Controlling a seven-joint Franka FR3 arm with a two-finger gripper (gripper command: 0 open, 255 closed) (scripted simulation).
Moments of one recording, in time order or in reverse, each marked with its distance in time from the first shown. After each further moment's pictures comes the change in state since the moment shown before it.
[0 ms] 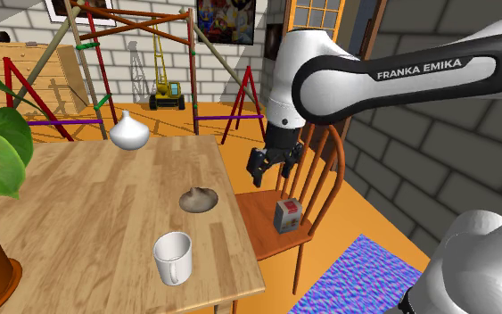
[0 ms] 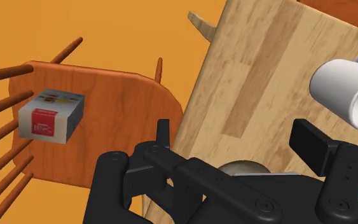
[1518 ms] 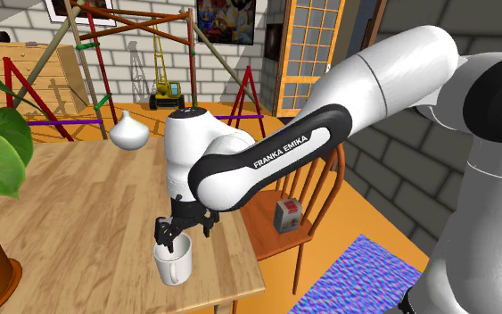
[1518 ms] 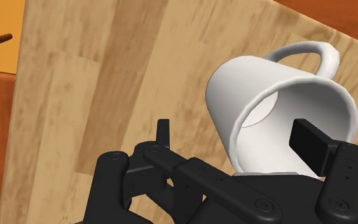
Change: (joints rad) arm 0.124 0.669 0.216 0.335 -0.248 0.280 0.425
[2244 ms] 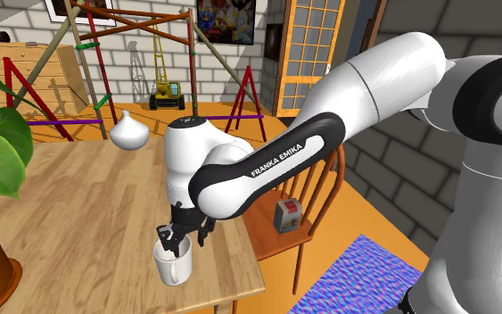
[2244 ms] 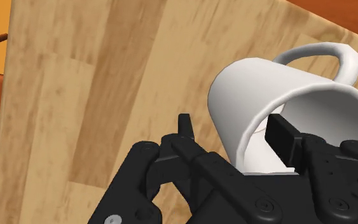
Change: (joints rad) arm 0.007 0.031 -0.006 -0.010 -0.020 0.038 0.012
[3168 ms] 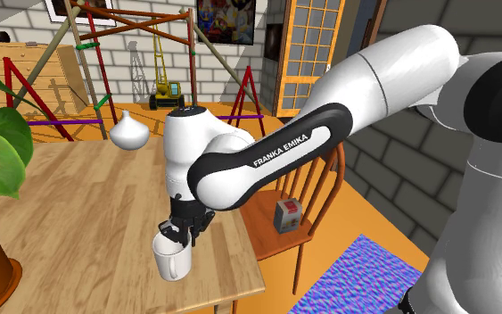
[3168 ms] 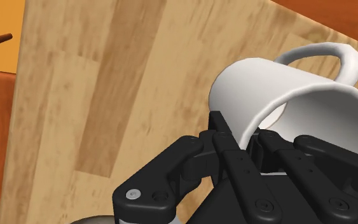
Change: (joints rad) arm -0.006 -0.032 0.007 0.016 0.021 -0.045 -0.011
